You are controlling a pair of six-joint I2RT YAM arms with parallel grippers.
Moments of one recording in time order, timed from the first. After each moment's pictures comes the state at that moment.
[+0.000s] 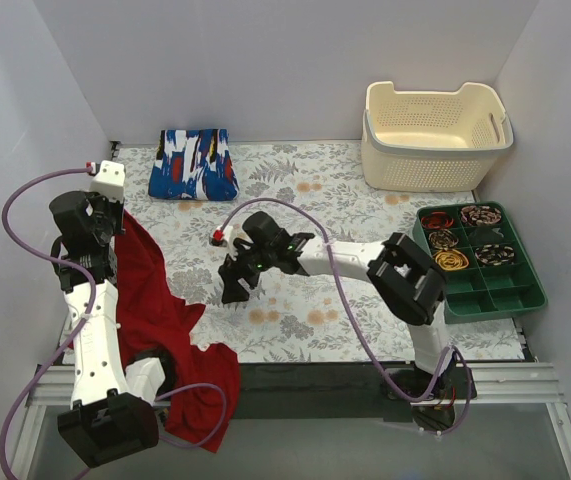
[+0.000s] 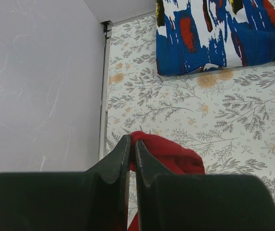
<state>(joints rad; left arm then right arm) 0.31 0.93 0.95 -0.32 0.18 0.43 0.99 1.96 1.34 -0.05 -0.63 0.00</state>
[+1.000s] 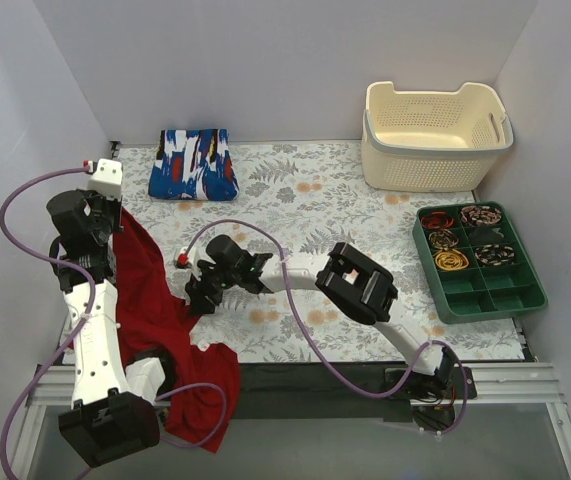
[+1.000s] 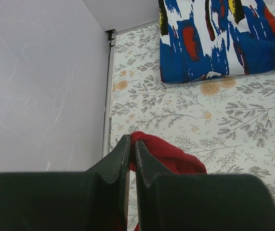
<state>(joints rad) 0.33 0.93 0.95 -0.28 0.19 0.42 1.13 2.32 1.60 0.17 -0.59 0.04</state>
